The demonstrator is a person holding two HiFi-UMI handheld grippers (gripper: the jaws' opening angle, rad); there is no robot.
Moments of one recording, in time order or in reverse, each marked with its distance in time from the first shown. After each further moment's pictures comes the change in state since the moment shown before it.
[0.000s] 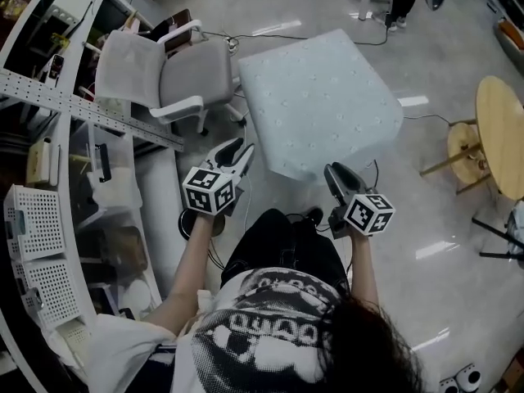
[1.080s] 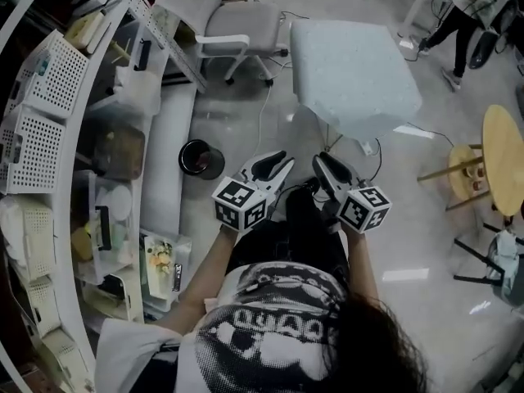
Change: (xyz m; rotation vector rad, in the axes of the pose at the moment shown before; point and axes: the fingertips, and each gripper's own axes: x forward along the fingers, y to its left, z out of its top) left arm -0.203 -0.195 -0.112 -0.169 -0.167 0.006; right arm -0.123 0.184 -0.126 -0.214 0.146 0.300
